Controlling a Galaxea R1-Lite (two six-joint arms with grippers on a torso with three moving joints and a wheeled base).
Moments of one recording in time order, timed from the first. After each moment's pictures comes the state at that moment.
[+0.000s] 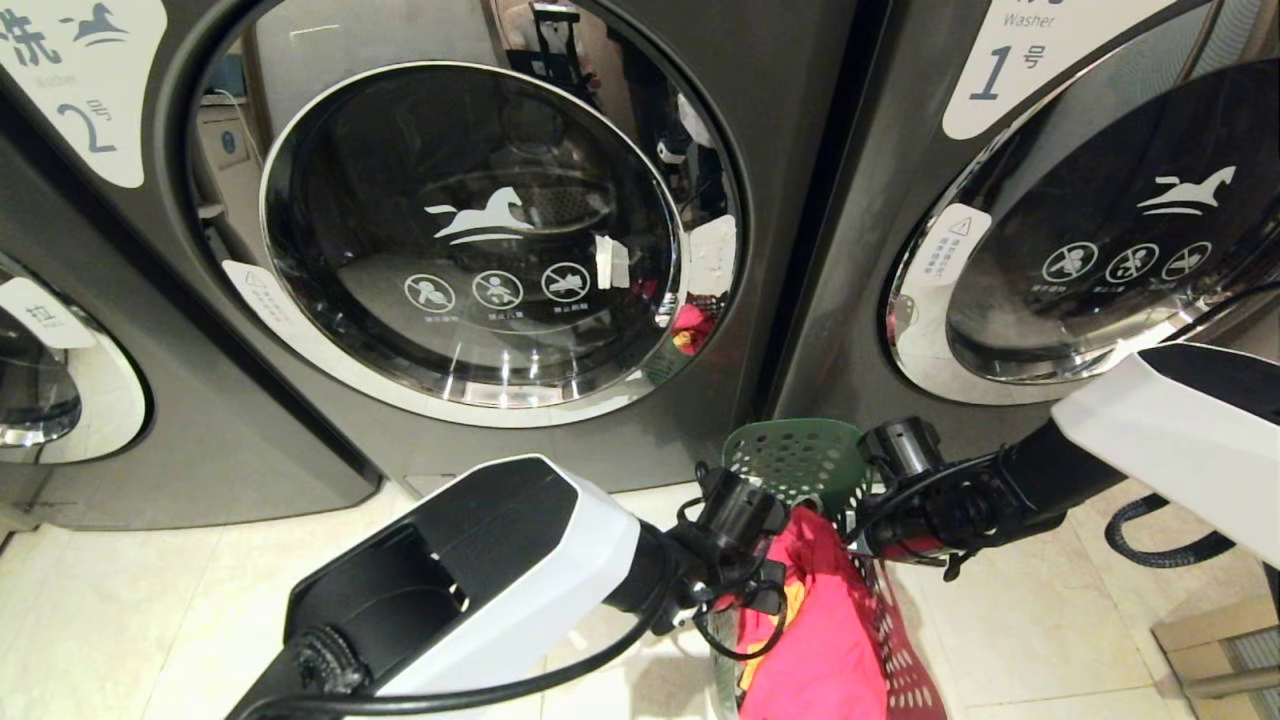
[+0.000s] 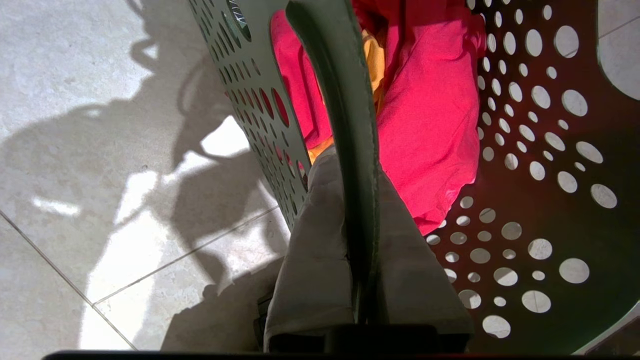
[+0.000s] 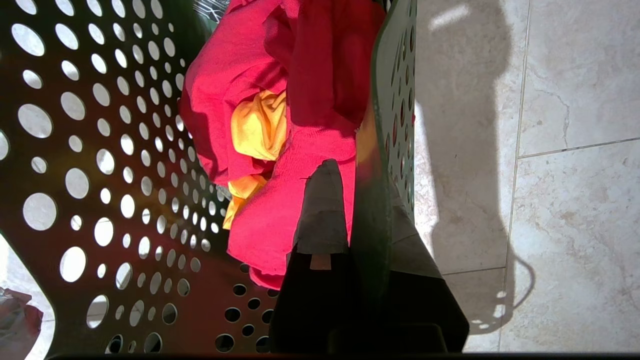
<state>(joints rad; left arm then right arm) -0.88 2.55 -1.63 -0.18 0.10 -0.34 0.25 2.27 -1.15 -0.18 -0.14 0.40</state>
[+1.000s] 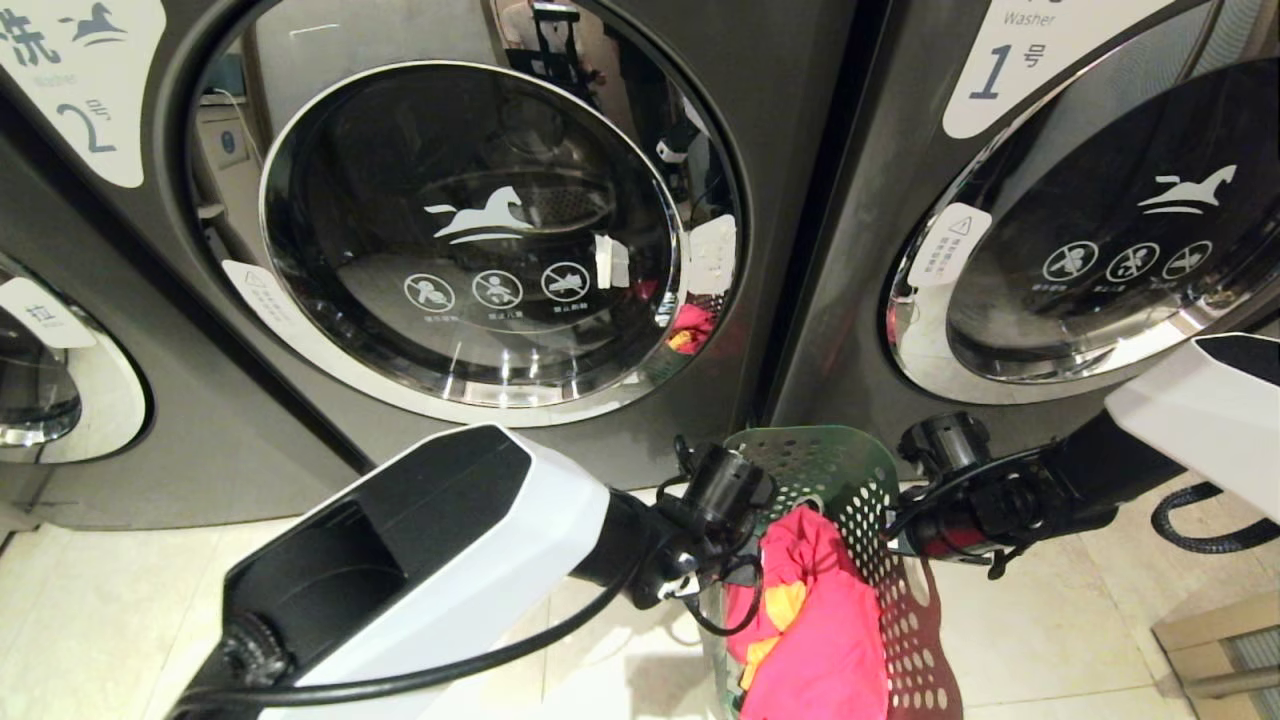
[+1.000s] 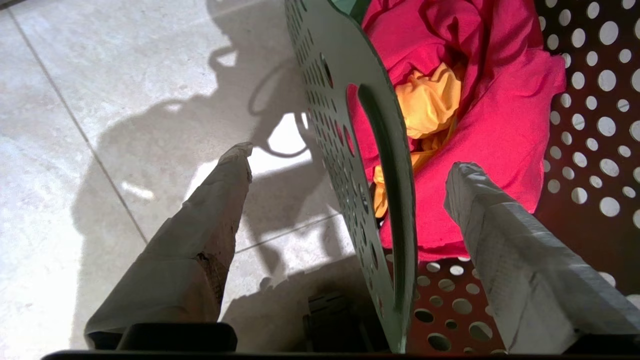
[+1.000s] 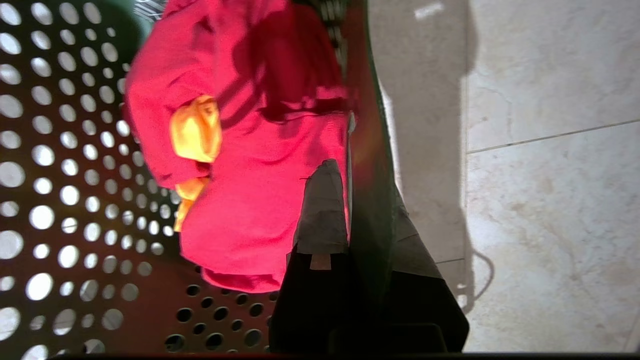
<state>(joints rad) -0.86 2.45 -1.60 -0.10 0.28 -0.32 0.14 2.22 -1.10 -0.18 -0.14 0.30</state>
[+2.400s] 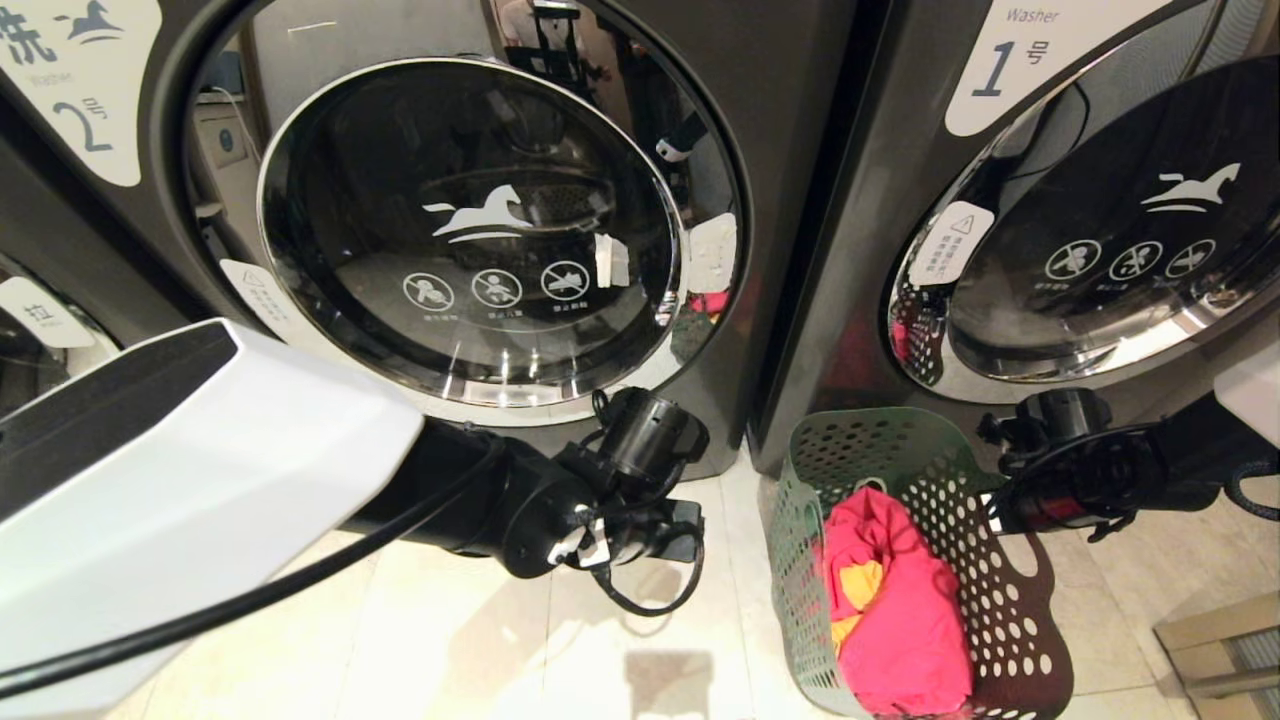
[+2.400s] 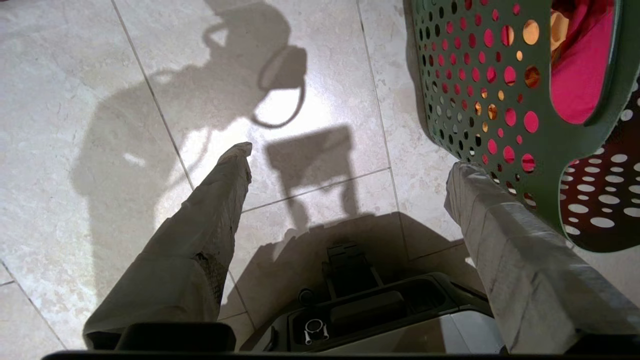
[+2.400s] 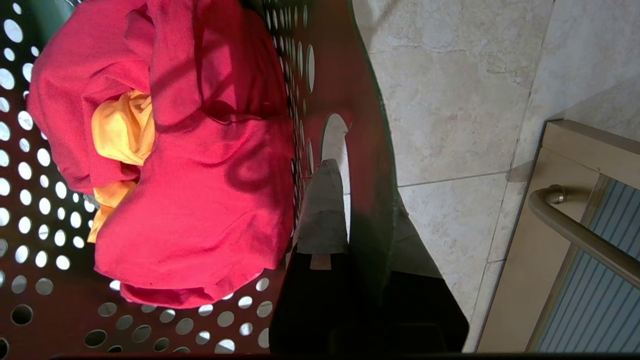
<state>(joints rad) -0.81 2.12 -1.33 -0.02 0.28 -0.36 -0.14 2.24 -1.19 -0.18 -0.14 -0.13</state>
